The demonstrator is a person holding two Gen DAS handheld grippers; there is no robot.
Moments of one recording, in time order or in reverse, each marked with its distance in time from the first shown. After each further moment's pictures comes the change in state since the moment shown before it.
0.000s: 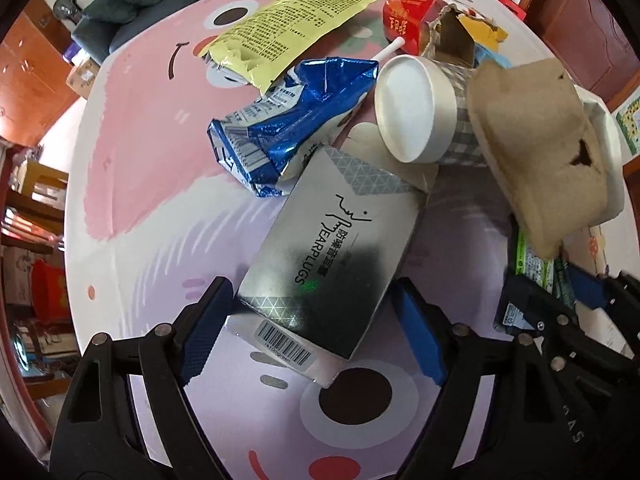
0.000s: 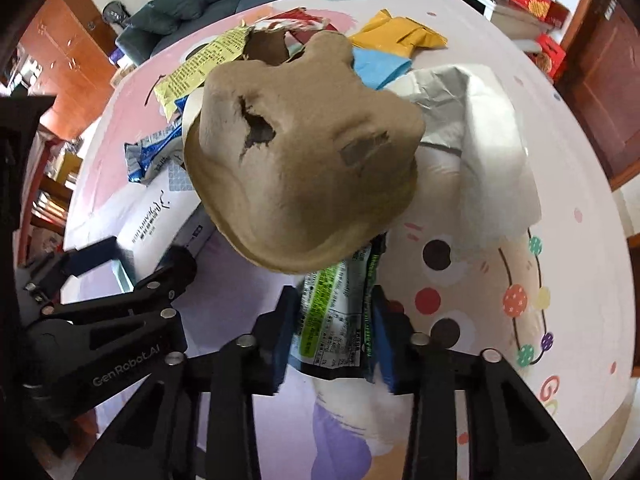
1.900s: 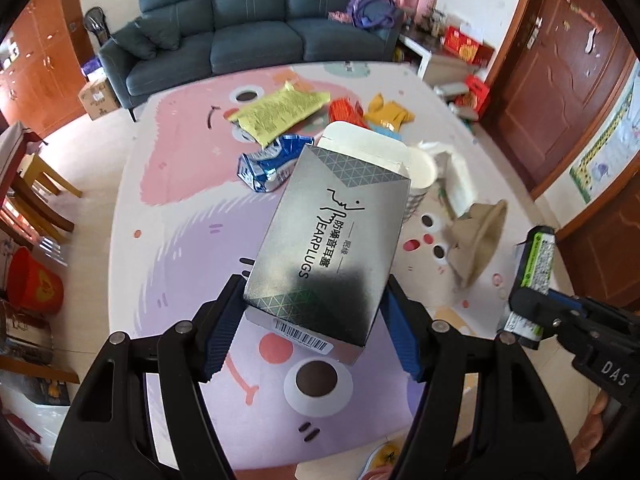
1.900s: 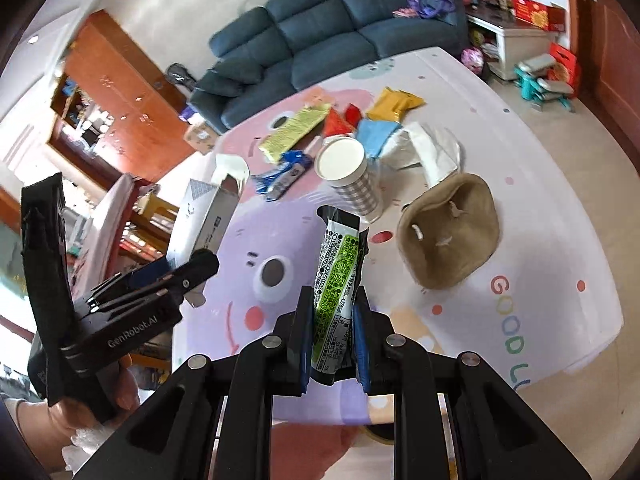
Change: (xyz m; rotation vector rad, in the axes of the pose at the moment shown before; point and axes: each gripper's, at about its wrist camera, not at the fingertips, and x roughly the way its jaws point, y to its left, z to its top) left arm -0.179 -0.017 -0.112 -0.103 -0.306 -0.112; right arm -0.192 -0.061 -0.123 0.022 -0.213 0.299
